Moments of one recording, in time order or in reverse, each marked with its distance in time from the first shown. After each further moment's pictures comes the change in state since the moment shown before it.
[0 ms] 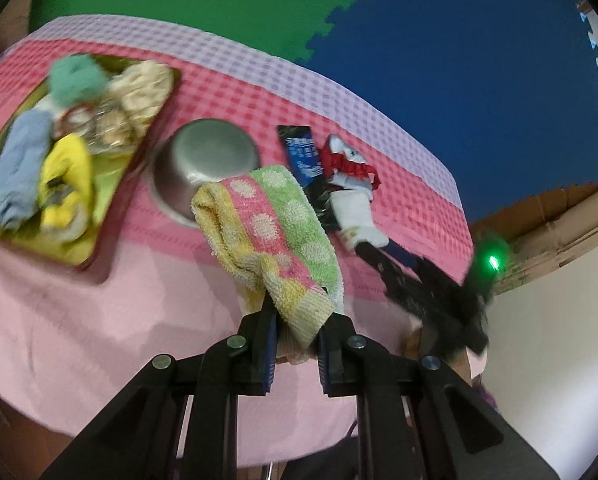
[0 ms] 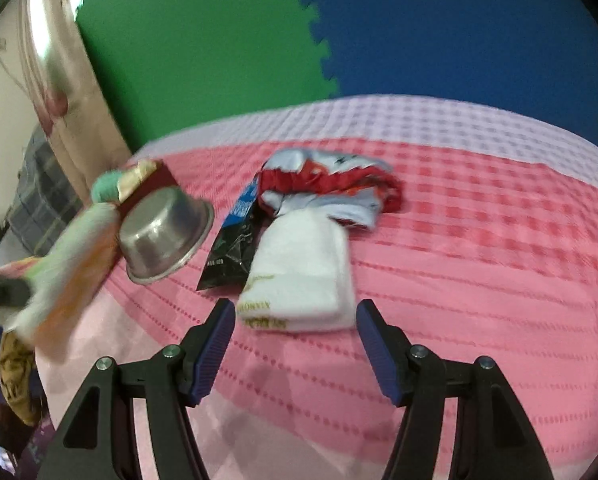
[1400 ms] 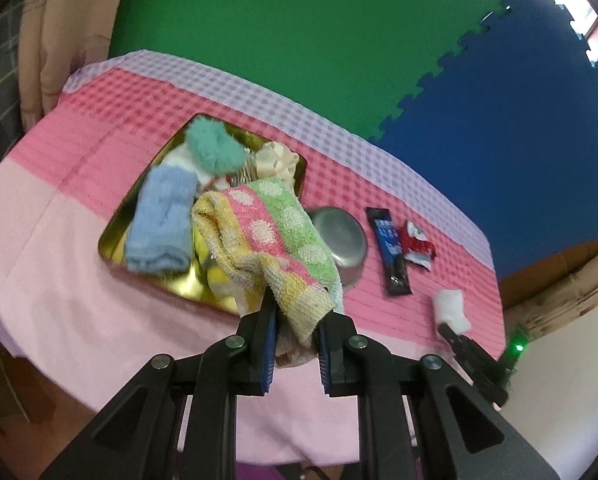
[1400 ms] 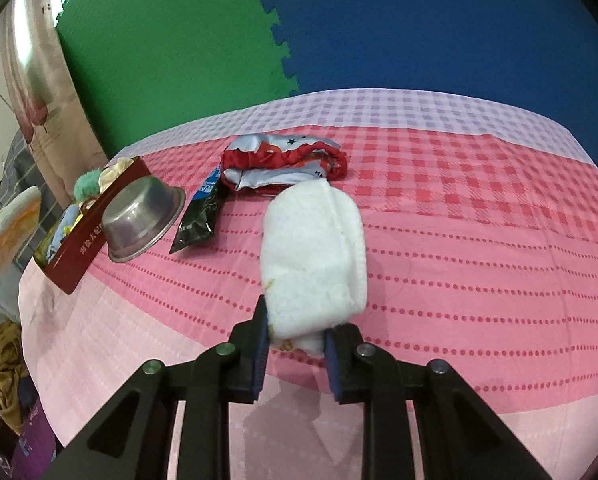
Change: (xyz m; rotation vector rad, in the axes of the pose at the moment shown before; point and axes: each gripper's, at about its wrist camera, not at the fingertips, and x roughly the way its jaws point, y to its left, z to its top) left arm -0.089 0.086 0.031 -0.068 -0.172 0.127; right arm -0.036 -0.020 -0.038 0.073 -0.046 -0.097
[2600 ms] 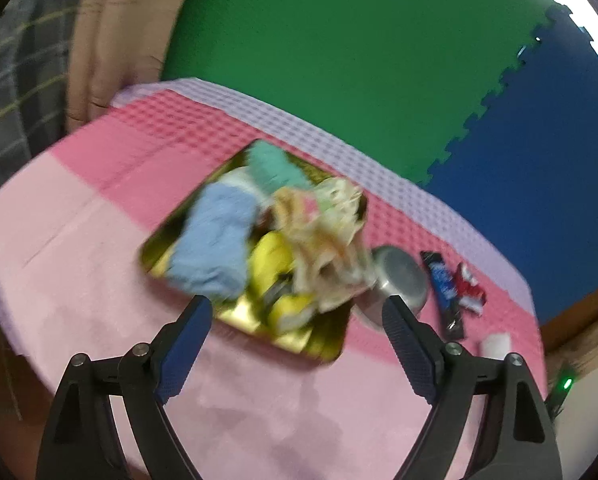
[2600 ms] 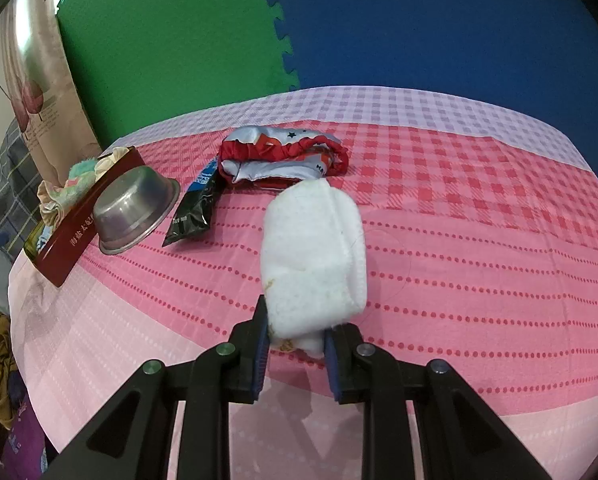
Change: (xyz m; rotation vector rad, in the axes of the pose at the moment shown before) left arm 0.012 0.042 -0.039 -0.063 -0.231 0.150; right arm 0.011 0.006 -0.001 -0.043 0.018 -0.029
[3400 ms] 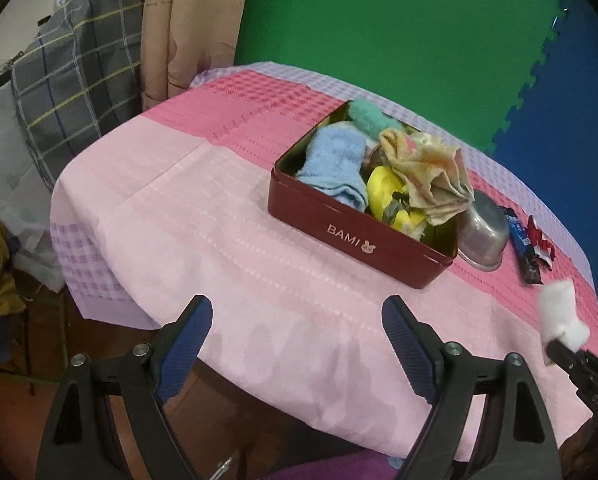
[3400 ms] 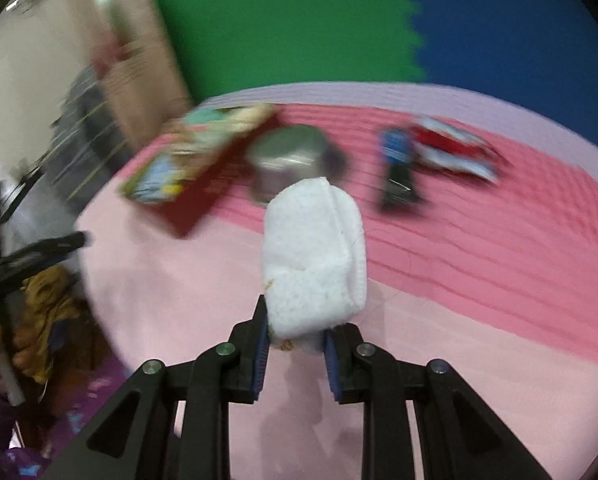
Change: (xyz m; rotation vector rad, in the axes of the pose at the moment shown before) left arm -0.026 0.047 -0.057 0.001 0.040 0.216; right arm -0.032 0.148 -0.012 -0.191 0.086 0.237
